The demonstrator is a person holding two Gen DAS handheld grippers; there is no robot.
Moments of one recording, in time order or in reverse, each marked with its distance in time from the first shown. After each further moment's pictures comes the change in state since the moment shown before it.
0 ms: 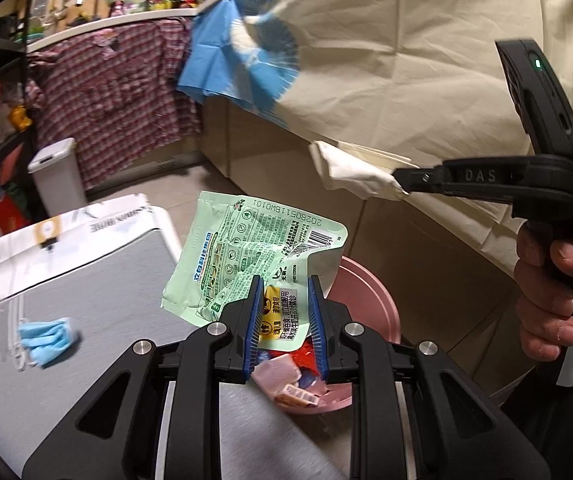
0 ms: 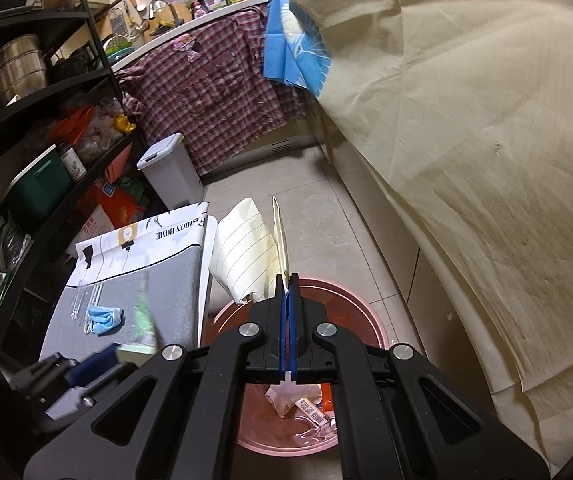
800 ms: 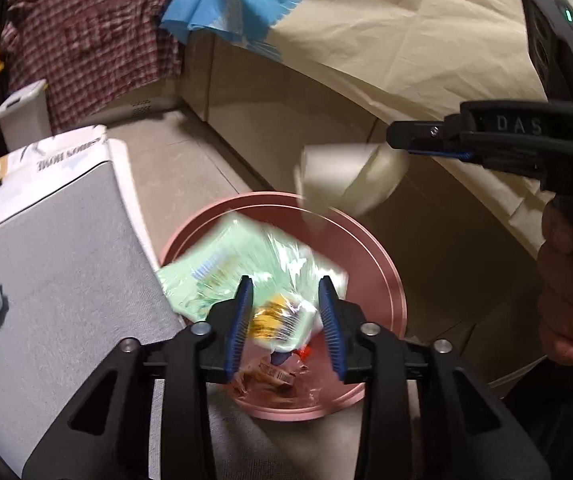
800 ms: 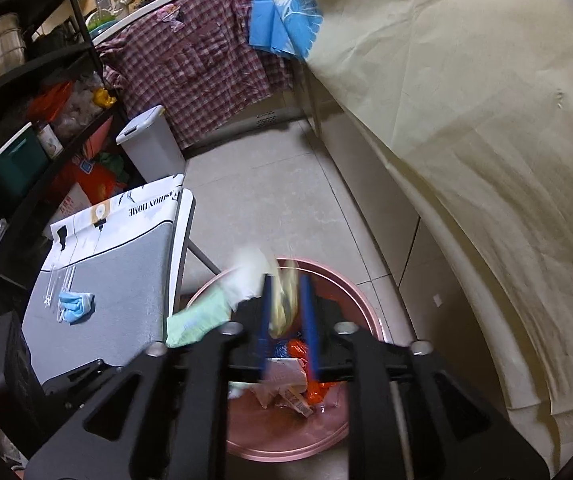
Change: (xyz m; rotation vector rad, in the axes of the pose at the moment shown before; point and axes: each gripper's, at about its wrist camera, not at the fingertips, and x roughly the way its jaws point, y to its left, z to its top) left arm 0.065 0.013 -0.022 -0.096 0.155 -0.090; right arm 0.041 -0.006 -0.002 -0.002 0.085 -0.061
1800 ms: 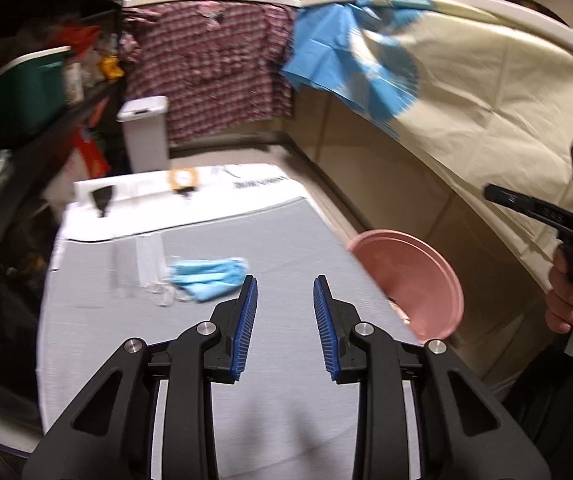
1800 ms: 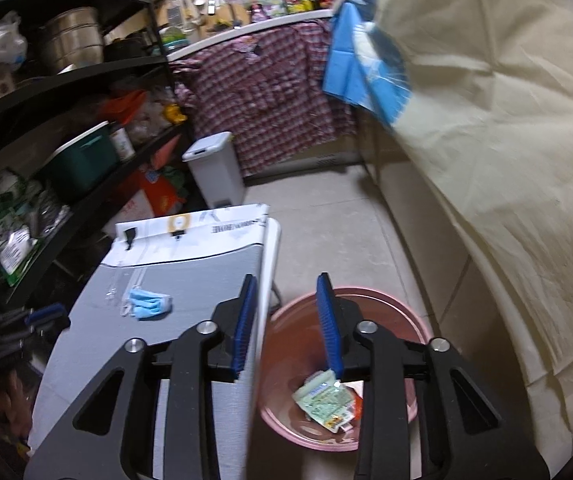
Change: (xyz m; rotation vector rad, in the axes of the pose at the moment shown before) left arm -0.204 0.128 -0.023 -0.129 -0.128 0.252; right arm -0.077 0.084 -0.015 -0.174 -0.144 0.179
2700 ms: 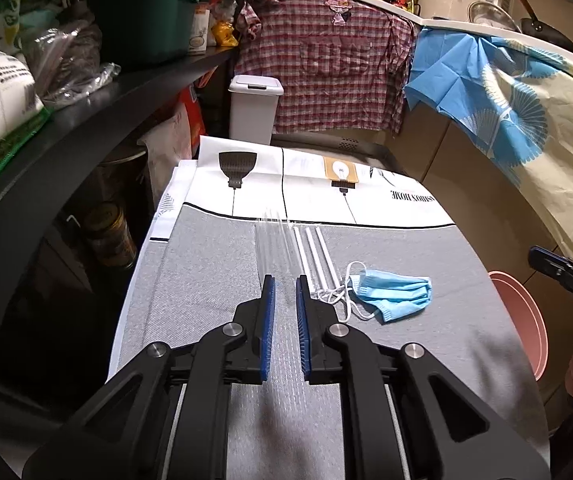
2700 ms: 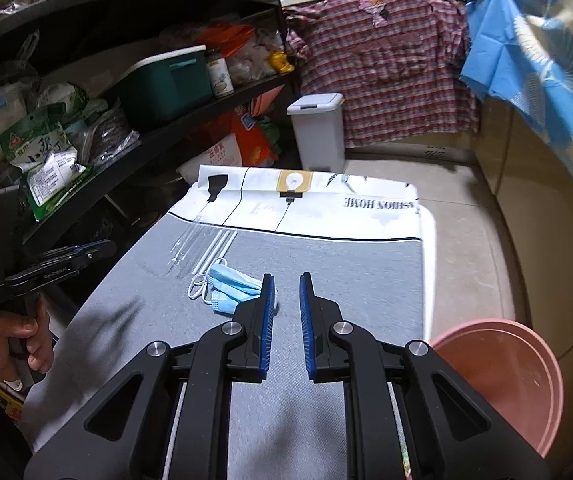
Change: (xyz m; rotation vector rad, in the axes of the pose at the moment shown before) left arm 0.046 0.158 -0.018 -0.219 -0.017 0.194; right arm 0.139 0.132 -0.019 -0.209 0.129 0.246
